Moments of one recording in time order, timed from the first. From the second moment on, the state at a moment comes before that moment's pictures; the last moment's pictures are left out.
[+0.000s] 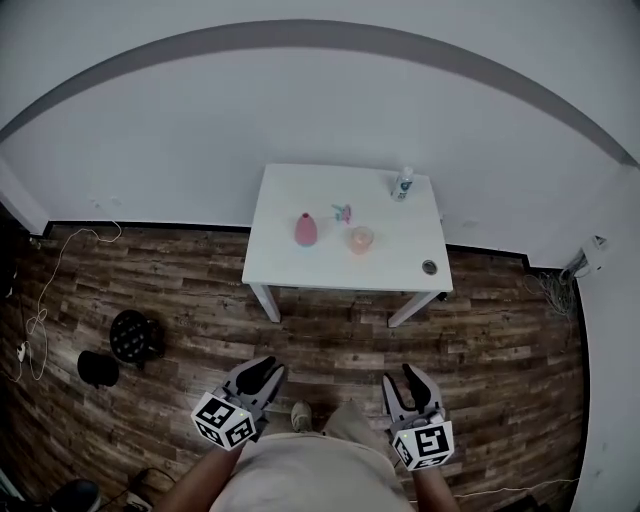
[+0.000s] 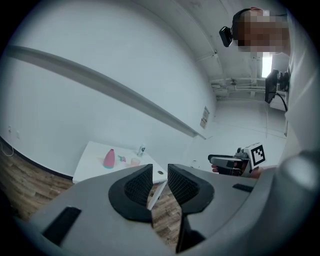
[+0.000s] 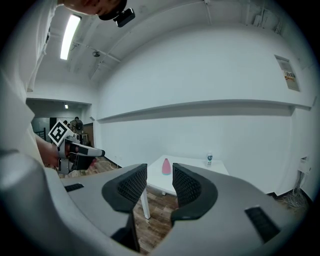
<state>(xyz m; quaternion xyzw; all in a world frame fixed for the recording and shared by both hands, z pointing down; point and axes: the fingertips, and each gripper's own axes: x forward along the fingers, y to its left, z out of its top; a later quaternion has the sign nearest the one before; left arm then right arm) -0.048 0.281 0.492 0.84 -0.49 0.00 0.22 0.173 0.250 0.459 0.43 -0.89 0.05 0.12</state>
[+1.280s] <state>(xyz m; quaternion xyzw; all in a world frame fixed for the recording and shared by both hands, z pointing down) 0.097 0.175 0.490 0.79 -0.57 -0.01 0.24 0.279 0.117 0.456 0.30 -0.95 0.05 0.10</state>
